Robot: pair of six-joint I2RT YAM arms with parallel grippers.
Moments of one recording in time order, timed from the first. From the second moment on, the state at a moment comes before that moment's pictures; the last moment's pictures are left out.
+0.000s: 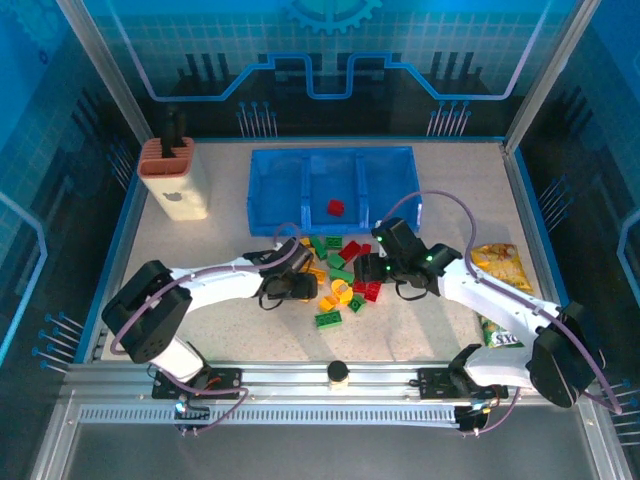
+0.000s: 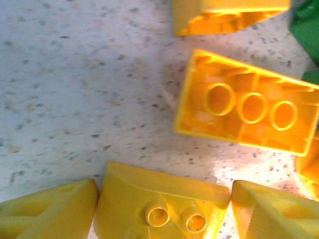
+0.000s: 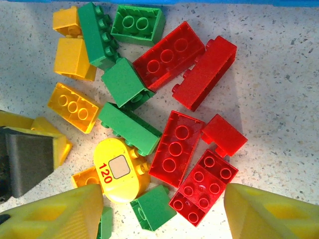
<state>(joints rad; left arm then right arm) -0.70 1.56 0.78 -0.42 -0.04 -0.77 0.66 1.25 0.84 -0.58 -0.01 0.53</state>
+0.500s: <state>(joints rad) -0.71 1.54 0.81 -0.59 -0.08 -0.74 0.67 1.23 0.81 -0.56 -0.01 0.56</state>
